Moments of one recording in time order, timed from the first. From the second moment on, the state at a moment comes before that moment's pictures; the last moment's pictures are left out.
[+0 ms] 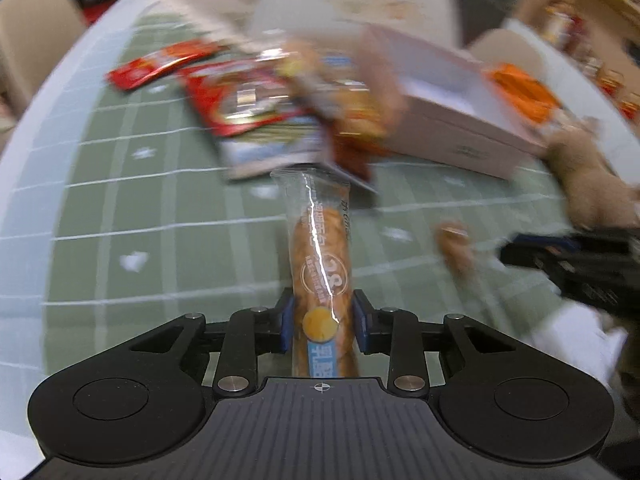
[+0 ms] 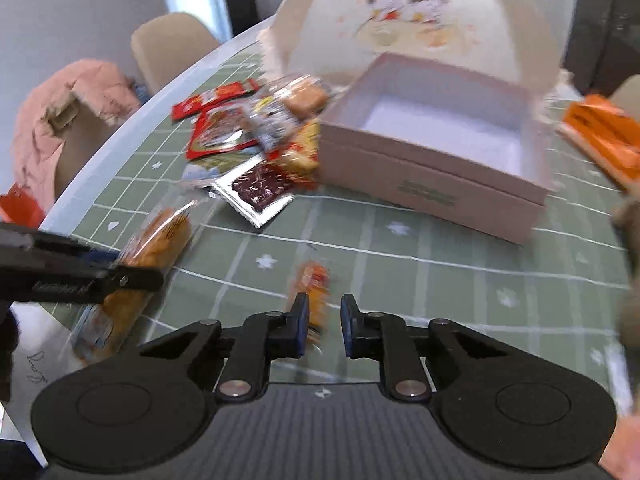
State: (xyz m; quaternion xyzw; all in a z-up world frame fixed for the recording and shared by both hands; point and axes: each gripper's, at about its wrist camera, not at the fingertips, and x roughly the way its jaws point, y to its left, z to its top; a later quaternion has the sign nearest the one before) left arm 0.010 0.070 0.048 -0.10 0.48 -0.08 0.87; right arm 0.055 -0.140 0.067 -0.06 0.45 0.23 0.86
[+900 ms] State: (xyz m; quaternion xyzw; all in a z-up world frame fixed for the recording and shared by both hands) left arm 0.027 0.080 0.133 -0.14 0.43 -0.12 0.88; right arm 0.087 -0.120 0.036 -0.01 0.47 0.24 0.85
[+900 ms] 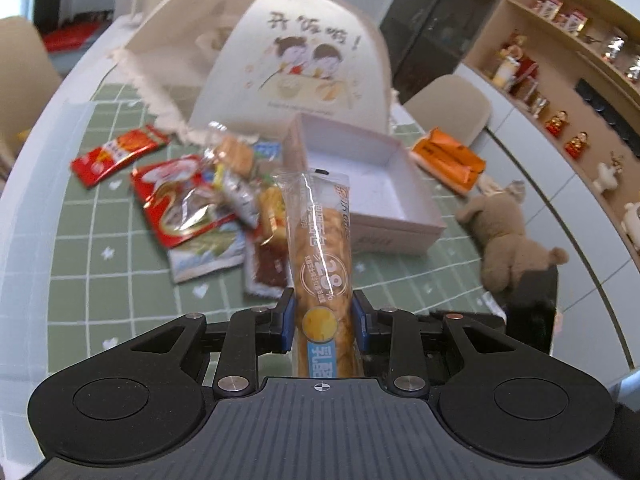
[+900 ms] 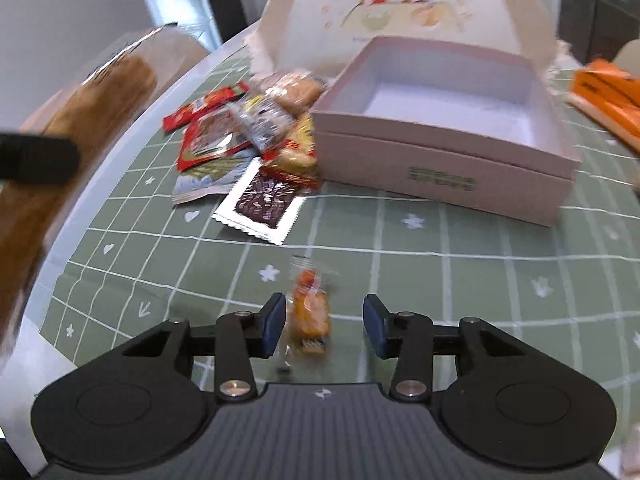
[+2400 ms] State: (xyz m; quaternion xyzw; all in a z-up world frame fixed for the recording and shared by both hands) left arm -0.027 0.168 0.131 -0.27 0.37 -0.07 0.89; right arm 0.146 -0.157 0.179 -0.02 0.40 0.18 0.90
